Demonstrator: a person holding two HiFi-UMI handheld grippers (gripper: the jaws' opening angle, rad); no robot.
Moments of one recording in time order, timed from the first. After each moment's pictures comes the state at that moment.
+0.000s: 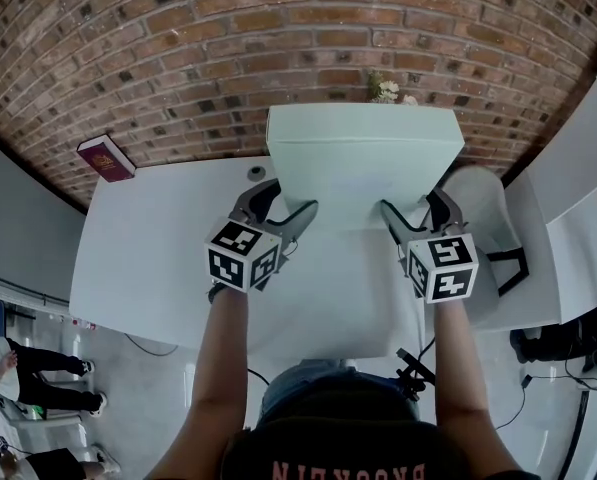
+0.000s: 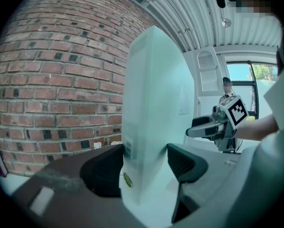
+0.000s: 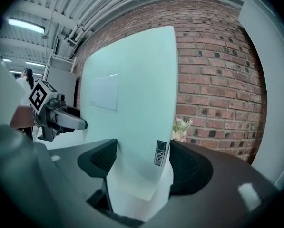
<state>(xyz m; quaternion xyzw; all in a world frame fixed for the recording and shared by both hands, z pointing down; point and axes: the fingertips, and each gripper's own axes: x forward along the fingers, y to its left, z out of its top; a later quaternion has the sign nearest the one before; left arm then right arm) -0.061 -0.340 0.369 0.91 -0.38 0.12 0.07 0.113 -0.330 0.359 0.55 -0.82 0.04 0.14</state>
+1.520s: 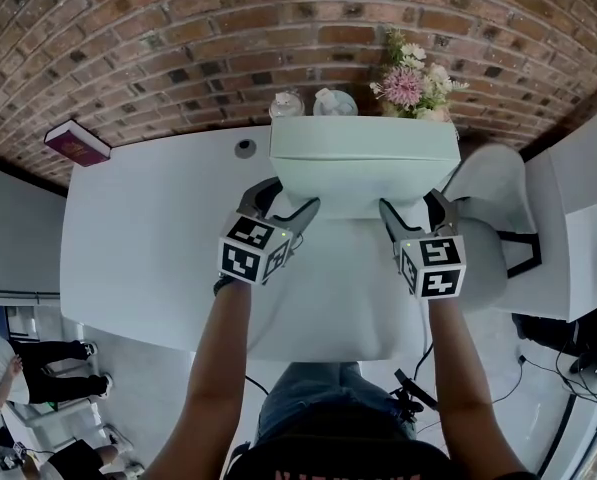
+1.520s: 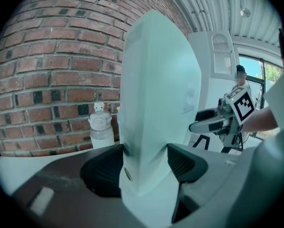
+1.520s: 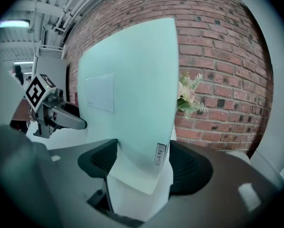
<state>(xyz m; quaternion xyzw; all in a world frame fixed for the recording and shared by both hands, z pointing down) -0.064 -0.396 0.499 0.89 -0.38 0.20 0.15 0.109 -0.381 0.484 0.55 -0.80 0.12 0.20</state>
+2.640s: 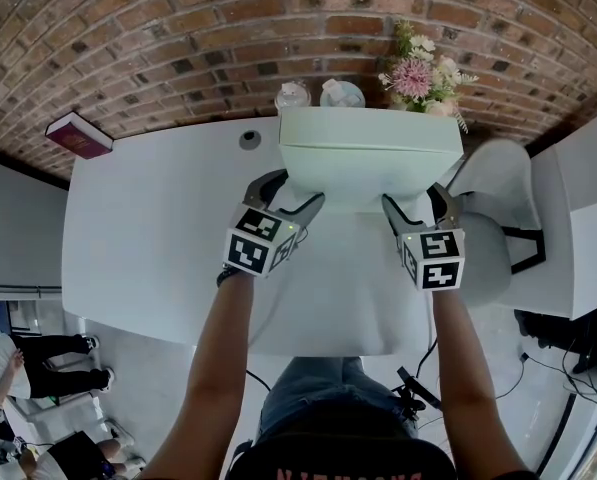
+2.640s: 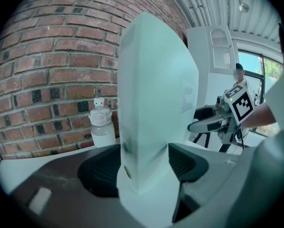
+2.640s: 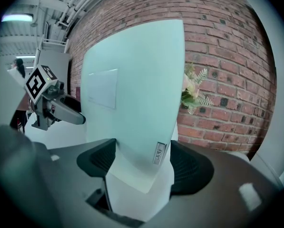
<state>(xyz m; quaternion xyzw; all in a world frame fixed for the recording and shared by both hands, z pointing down) -0.067 -0.396 0.513 0.89 -0.37 0.22 0.14 0.107 -0.383 0.506 0.55 -0.80 0.10 0.23</state>
